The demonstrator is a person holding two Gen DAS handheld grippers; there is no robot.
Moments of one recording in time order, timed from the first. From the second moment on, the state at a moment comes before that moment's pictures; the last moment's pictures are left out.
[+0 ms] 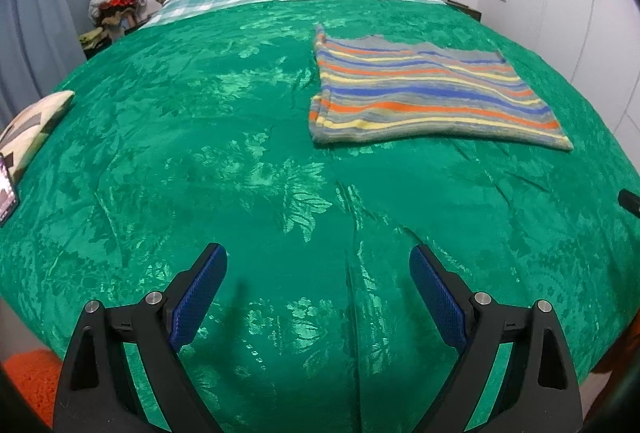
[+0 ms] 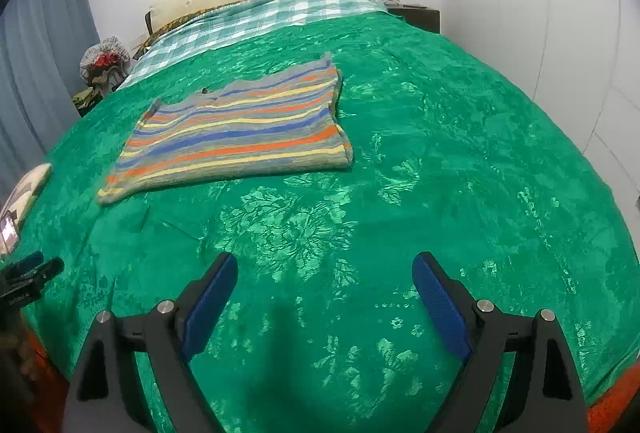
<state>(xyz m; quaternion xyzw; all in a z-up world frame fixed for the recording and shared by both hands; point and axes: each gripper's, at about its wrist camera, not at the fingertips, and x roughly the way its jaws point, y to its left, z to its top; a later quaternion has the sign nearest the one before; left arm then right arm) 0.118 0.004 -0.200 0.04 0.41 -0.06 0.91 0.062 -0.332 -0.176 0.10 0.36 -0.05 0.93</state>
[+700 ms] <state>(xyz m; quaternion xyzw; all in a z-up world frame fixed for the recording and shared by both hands) 0.115 -0.061 -0.198 0.10 0.41 -0.13 0.90 0.070 -0.353 -0.176 0.14 0.36 -0.05 0.92</state>
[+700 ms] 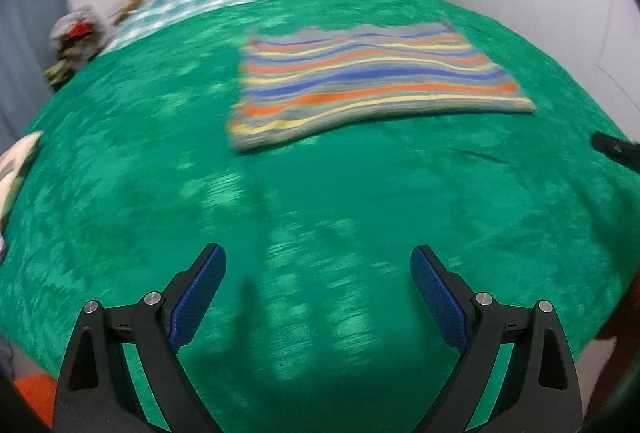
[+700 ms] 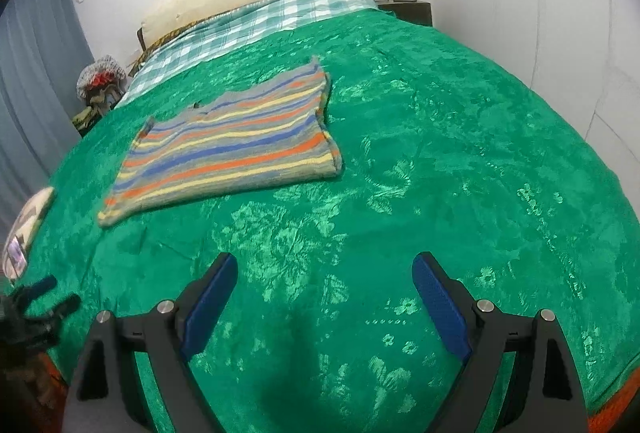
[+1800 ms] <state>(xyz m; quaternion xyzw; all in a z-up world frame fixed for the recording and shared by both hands) 0.258 -0.216 -0.161 0.01 0.41 -0.32 0.85 0.425 -0.407 -0.148 0.28 0.43 0.18 0.84</state>
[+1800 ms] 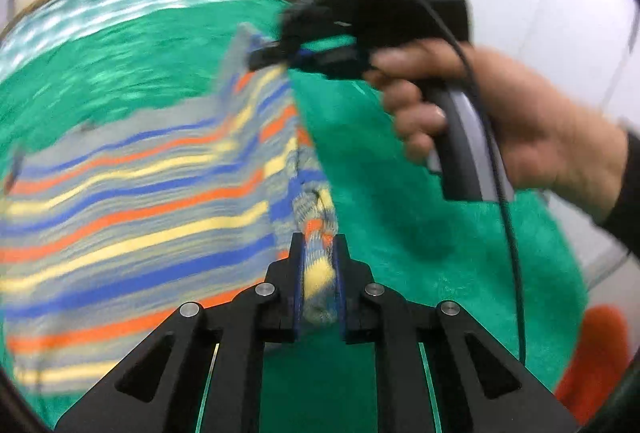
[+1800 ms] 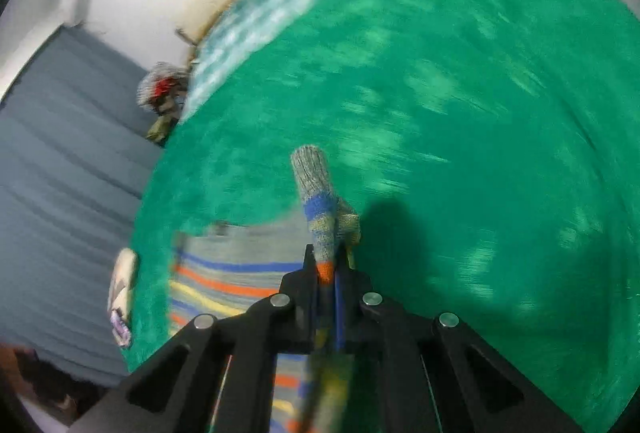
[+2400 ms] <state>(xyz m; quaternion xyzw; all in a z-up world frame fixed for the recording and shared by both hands) 0.263 -0.002 -0.187 -0.16 0.46 -0.15 0.86 0.484 -0.121 -0.159 0.18 0.49 0.25 0.82</state>
